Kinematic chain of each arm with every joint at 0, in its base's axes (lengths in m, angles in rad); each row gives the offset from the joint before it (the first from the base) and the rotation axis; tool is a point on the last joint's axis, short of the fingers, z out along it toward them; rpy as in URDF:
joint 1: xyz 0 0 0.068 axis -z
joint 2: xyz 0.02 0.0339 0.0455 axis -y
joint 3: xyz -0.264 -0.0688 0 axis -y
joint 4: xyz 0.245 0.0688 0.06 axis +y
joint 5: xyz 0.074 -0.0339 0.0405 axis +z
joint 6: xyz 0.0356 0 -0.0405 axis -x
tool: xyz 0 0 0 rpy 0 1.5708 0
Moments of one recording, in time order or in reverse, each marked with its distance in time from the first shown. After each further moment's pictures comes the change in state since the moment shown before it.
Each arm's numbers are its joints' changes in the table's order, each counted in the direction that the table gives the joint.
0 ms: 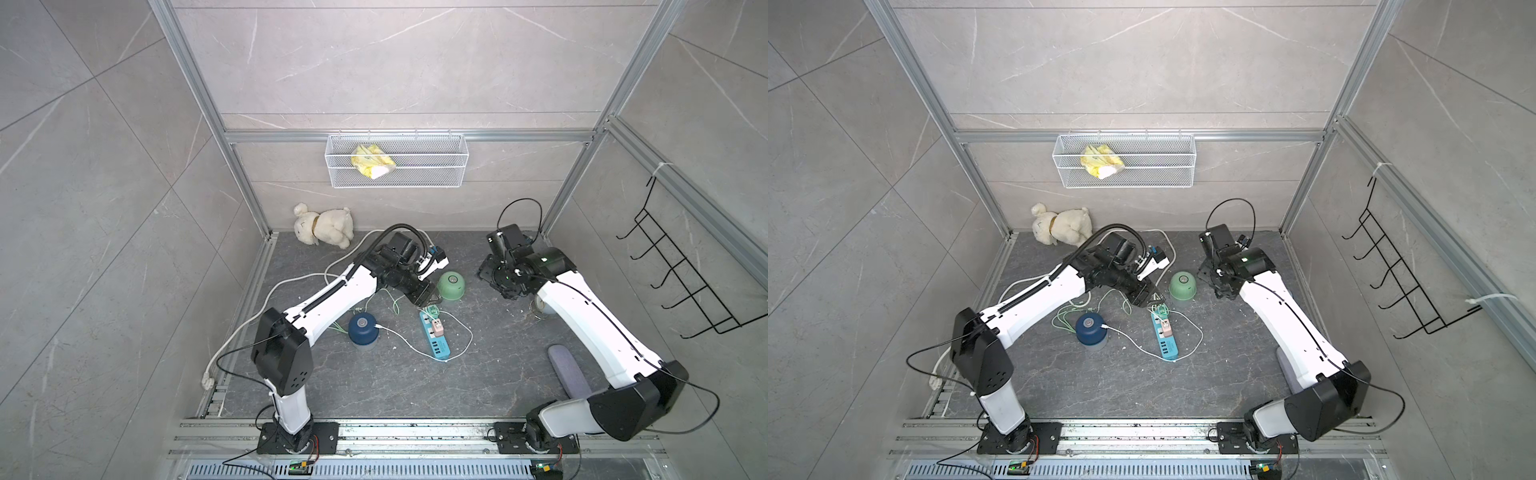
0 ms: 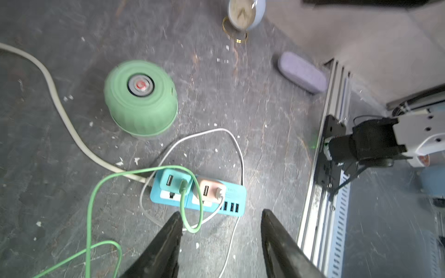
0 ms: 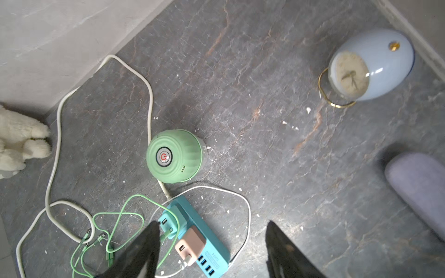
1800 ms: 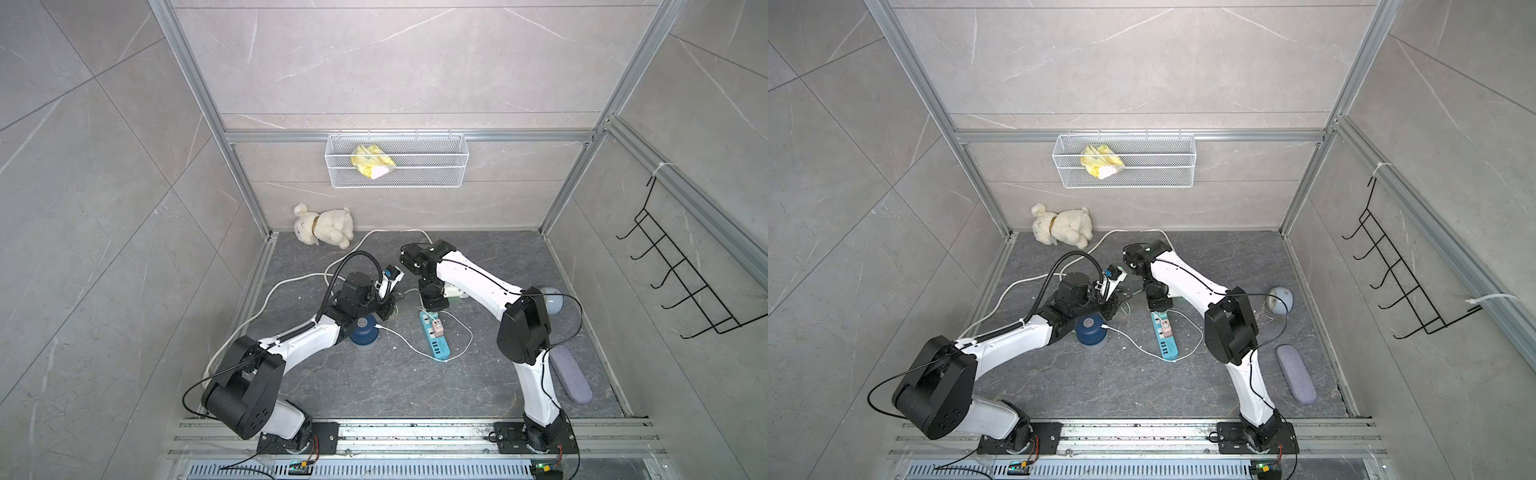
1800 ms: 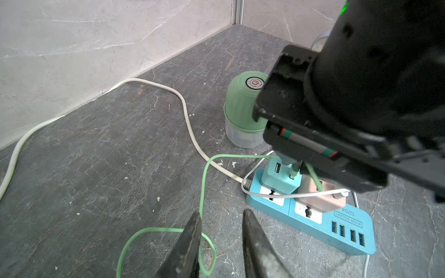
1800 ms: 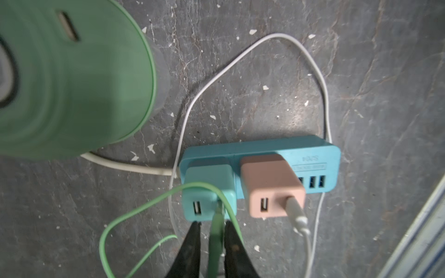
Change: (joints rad) left arm -0.164 0.372 -0.909 -1.066 0.182 -0.011; right arm -0.307 -0.731 0.440 0.294 0.111 -1.245
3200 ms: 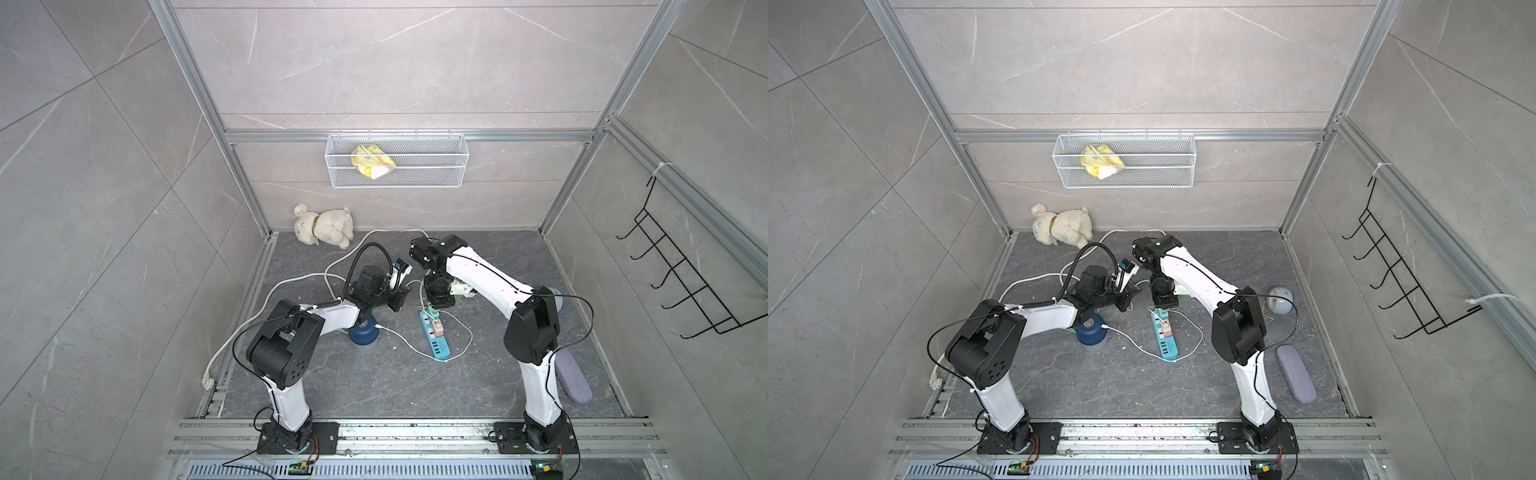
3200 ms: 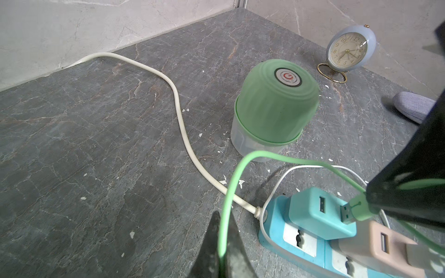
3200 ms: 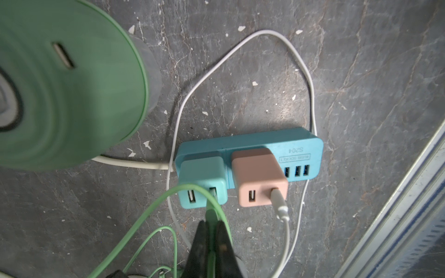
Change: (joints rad) left arm -0.013 -0.325 0.164 -0.119 -0.060 0.093; right arm 0.052 0.045 0.010 0.040 0.098 0.030
